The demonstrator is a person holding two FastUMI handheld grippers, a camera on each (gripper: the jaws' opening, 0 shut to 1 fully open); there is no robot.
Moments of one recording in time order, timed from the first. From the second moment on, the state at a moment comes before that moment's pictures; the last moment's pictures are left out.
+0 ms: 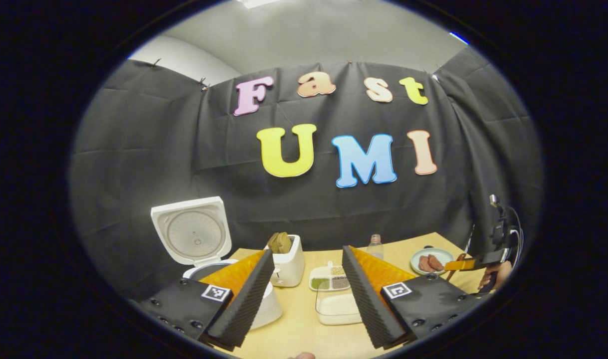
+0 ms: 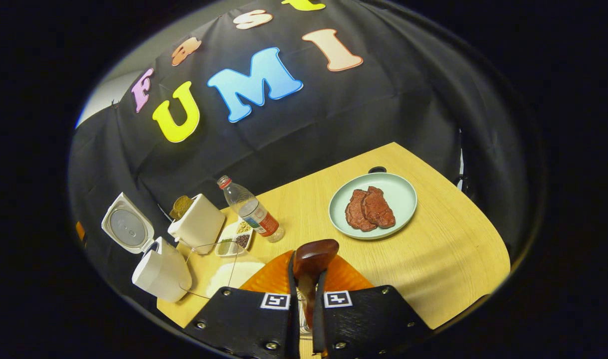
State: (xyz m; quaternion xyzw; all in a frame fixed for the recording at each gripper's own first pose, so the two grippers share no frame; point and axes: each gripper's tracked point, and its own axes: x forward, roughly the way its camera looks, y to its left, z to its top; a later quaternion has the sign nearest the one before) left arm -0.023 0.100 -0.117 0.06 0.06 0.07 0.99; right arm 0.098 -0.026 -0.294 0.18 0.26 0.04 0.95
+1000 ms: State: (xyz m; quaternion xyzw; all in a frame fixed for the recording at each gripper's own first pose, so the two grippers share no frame) left arm -0.048 0.160 -0.096 0.05 0.01 -0.02 1.00; right arm 0.129 0.147 -0.187 0.12 0.16 0.10 0.97
